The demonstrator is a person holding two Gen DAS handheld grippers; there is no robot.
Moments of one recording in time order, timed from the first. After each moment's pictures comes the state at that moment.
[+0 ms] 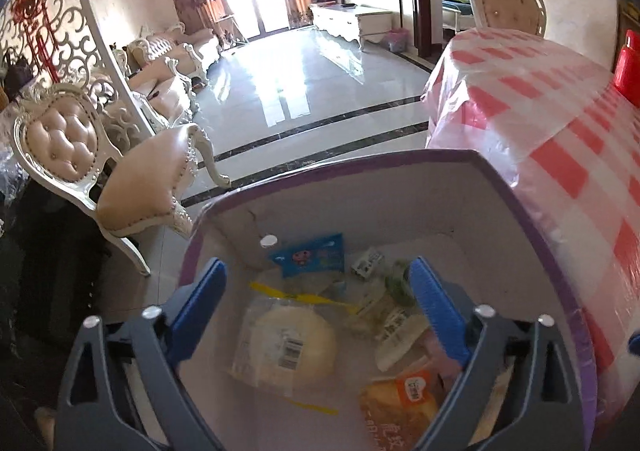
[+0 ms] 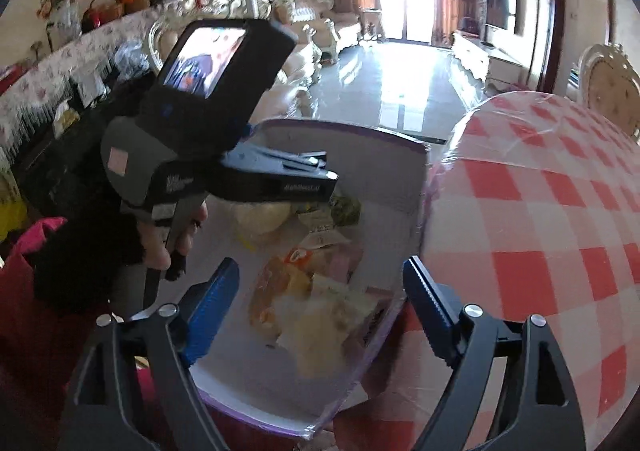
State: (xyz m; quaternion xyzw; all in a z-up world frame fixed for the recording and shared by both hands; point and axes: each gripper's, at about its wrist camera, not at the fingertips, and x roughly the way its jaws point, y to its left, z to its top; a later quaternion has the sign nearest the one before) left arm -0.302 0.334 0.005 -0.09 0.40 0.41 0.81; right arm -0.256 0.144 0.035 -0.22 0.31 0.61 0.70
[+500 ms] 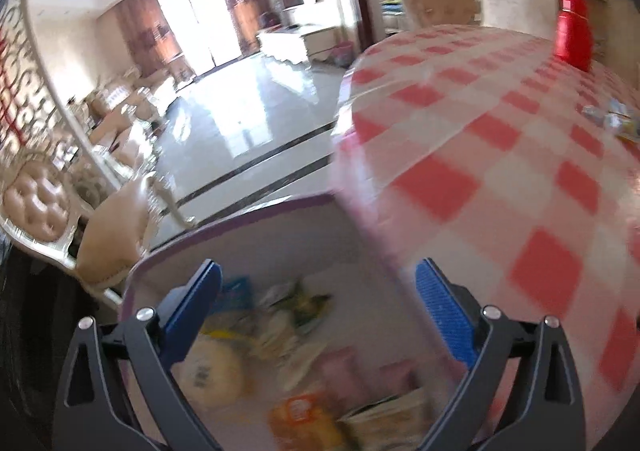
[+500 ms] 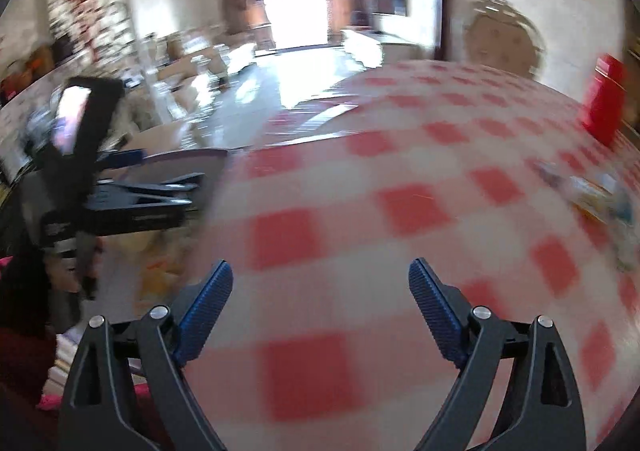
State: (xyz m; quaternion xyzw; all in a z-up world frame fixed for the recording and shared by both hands) left arm -0.216 0.255 0.027 -0.02 0.40 0.33 0.86; right arm -0.122 0.028 0.045 -0.14 0.34 0.45 0.81
